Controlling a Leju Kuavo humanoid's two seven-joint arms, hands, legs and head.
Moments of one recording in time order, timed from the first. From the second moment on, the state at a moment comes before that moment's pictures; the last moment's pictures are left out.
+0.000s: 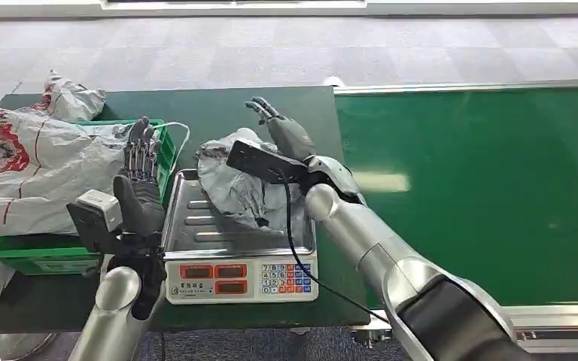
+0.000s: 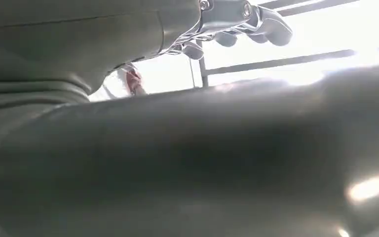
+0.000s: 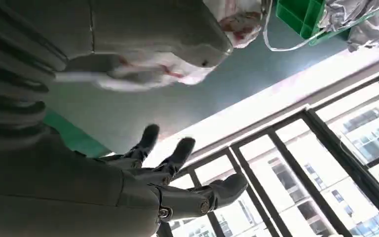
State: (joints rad) left arm -0.26 -0.08 -0.28 -1.45 0.09 0.20 -0.35; right arm -0.90 0.27 0.49 -0.55 0.49 -0.12 -0.32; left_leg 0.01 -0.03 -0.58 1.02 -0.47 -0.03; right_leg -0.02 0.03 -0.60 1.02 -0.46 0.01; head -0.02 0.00
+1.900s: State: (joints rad) left arm -0.24 -0.08 -0.30 -1.45 0.04 0.27 -0.37; right arm -0.89 0.20 0.45 -0.75 0.70 -0.38 -0.18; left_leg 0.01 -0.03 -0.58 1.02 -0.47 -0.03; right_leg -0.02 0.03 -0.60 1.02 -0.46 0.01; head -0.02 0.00
